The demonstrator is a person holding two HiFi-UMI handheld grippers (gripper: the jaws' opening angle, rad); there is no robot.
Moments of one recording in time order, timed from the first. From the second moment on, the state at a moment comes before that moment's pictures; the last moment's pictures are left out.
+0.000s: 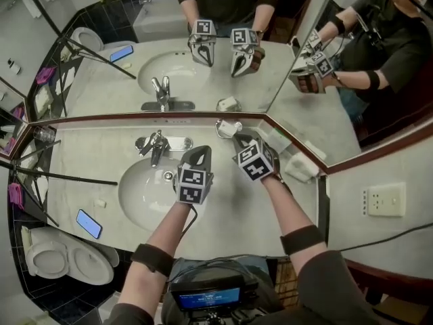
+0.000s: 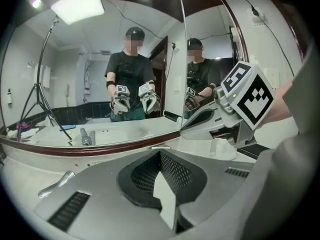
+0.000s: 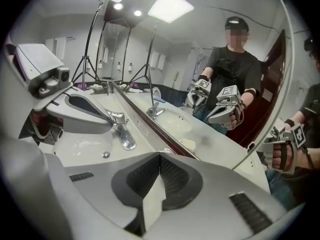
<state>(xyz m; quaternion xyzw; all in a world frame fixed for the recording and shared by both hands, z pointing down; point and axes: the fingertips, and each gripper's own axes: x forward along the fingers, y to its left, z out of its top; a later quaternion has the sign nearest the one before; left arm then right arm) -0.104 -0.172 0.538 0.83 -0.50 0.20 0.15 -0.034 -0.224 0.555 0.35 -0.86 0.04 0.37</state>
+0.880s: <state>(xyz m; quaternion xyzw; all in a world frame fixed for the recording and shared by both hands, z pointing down) -0.108 -0.049 0.510 0.83 -0.51 0.17 0.15 0.058 -0.064 0.522 0.46 -0.85 0.19 0.16</state>
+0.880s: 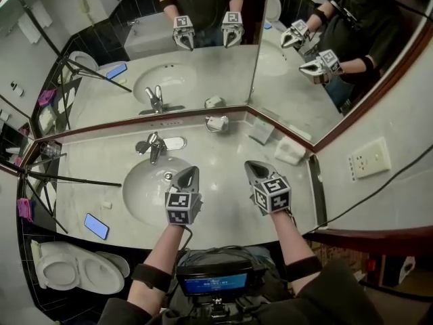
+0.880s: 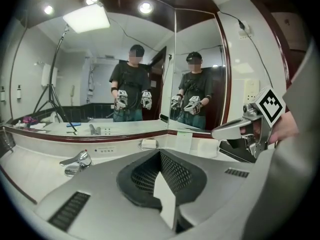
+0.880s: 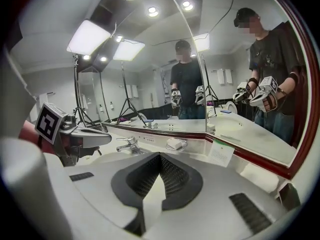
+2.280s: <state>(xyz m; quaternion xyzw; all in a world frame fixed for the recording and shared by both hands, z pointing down) -0.083 -0.165 0.546 0.84 -0.49 0.20 0.13 -0.015 -0.225 0.591 0.30 -0.83 0.00 0.47</state>
